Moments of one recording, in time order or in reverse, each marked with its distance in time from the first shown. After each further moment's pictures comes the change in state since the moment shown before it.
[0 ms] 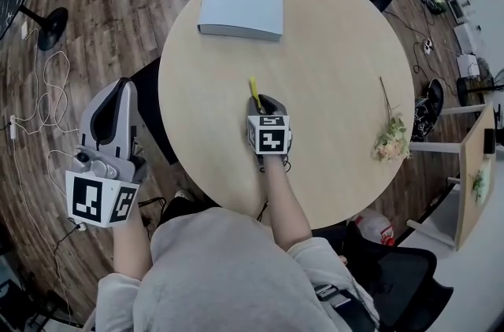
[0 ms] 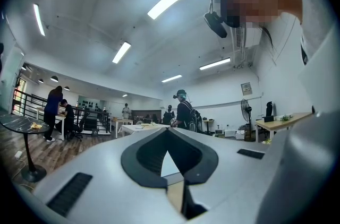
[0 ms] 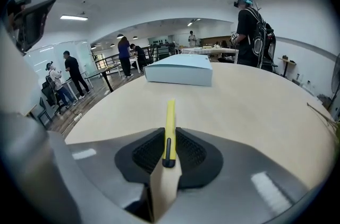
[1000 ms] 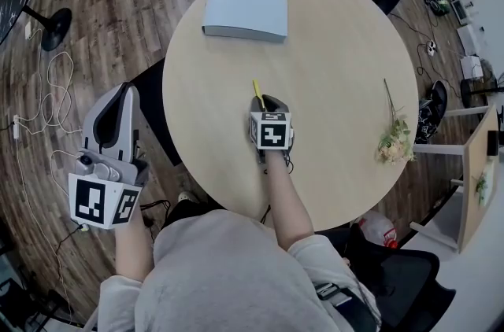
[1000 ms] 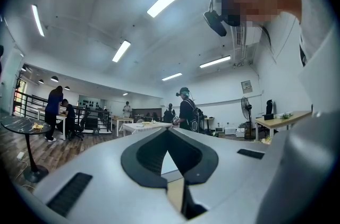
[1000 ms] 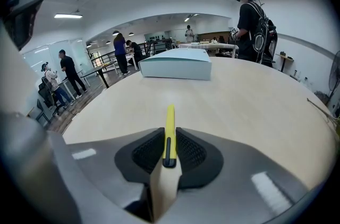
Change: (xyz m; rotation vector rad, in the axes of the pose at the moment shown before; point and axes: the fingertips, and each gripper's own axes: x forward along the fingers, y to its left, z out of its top) left arm -0.006 0.004 -0.006 0.009 0.021 0.005; right arm 0.015 -0.003 -0.006 0.027 0.045 -0.022
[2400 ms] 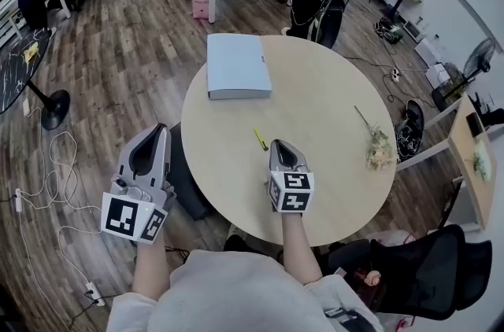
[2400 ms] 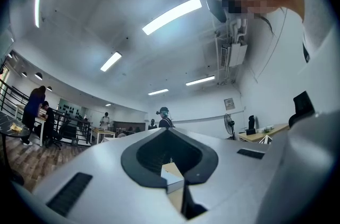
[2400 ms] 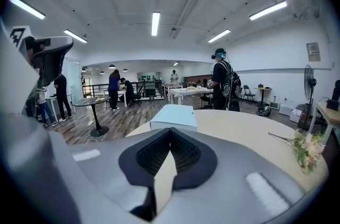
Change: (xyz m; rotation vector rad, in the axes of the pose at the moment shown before) left arm -0.071 0.001 0.066 -0.017 -0.175 -0.196; right arm -0.201 0.063 0.076 0.013 -0.483 -0.151
